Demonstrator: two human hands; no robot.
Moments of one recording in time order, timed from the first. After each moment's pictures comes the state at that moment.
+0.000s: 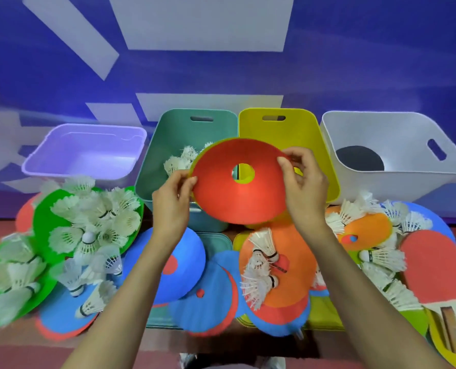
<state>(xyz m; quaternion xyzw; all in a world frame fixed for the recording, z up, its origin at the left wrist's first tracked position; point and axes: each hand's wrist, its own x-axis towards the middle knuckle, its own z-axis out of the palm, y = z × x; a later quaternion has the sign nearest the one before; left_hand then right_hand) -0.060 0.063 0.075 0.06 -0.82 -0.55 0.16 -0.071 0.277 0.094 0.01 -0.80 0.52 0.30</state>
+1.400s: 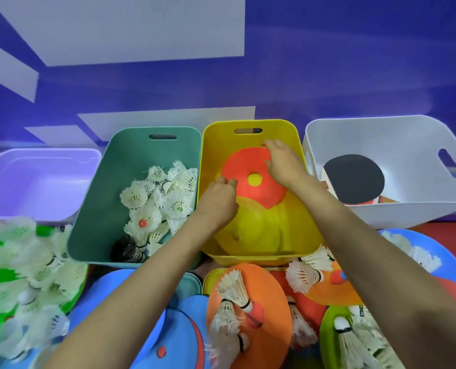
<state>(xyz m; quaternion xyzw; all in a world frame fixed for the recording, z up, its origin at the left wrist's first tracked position) -0.215 0.212 0.048 -0.11 -0.98 -0.09 -0.13 -0.296 0.379 0.022 0.06 -0.98 0.20 -0.01</state>
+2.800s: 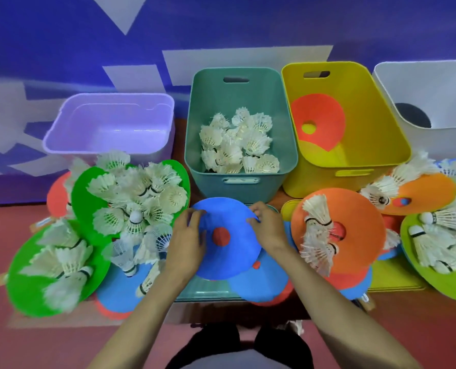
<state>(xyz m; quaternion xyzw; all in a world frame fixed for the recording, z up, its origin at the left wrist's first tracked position) 0.004 -0.066 -0.037 -0.02 -0.95 -0.30 -0.02 -0.030 0.120 -0.067 -0.13 -0.89 0.42 -0.11</state>
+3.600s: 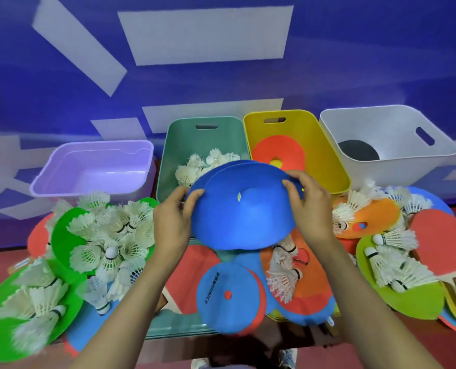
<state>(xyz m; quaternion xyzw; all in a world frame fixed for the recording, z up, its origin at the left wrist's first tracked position) -0.045 0.004 0.072 0.01 -0.86 -0.48 0.18 -0.038 0.240 0.071 -0.01 -0.87 0.40 0.28</state>
